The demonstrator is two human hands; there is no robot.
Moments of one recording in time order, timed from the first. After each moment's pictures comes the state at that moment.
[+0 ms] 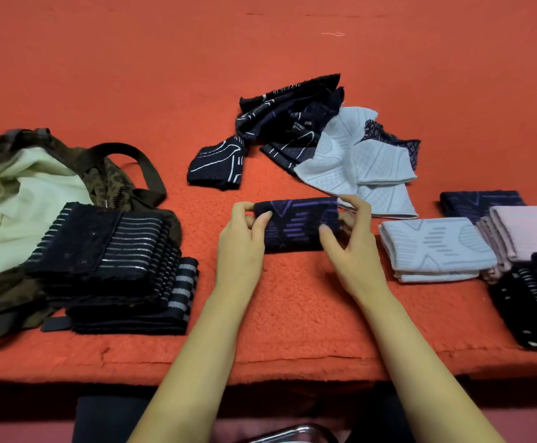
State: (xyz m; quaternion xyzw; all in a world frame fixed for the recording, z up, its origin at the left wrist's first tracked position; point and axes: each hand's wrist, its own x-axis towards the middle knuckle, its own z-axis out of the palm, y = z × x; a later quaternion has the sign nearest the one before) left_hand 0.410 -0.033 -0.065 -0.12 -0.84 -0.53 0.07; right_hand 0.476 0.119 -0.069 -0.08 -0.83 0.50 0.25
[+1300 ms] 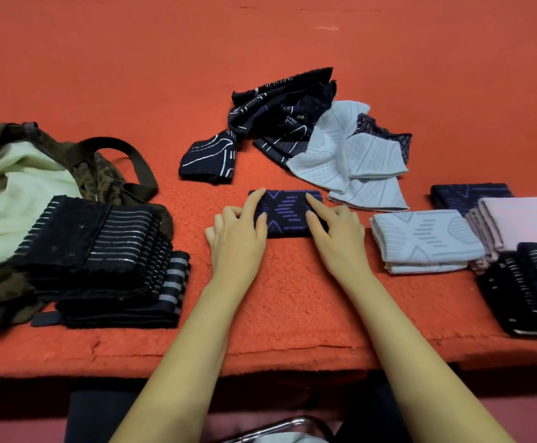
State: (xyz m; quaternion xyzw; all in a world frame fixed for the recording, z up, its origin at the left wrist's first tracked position) left_hand 0.408 -0.027 -0.075 -0.12 -0.94 -0.30 0.07; right_hand 0.457 0.123 -0.075 -0.17 -0.93 0.29 0.15
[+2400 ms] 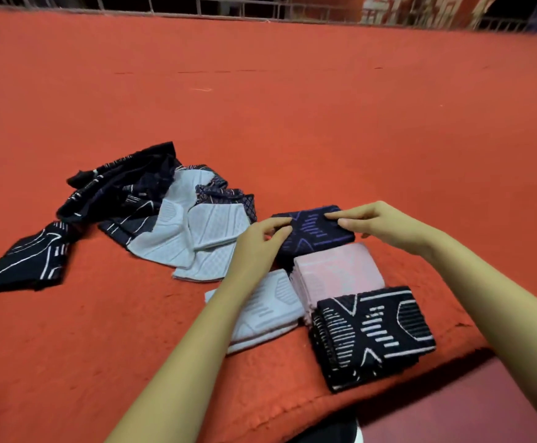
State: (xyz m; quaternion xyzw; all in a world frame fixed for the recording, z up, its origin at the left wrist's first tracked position) left_hand 0.427 0.229 -0.019 -0.30 -0.74 -0.58 -0.15; right_hand 0.542 0.429 0.043 -0.17 -0.88 0.43 -0.01
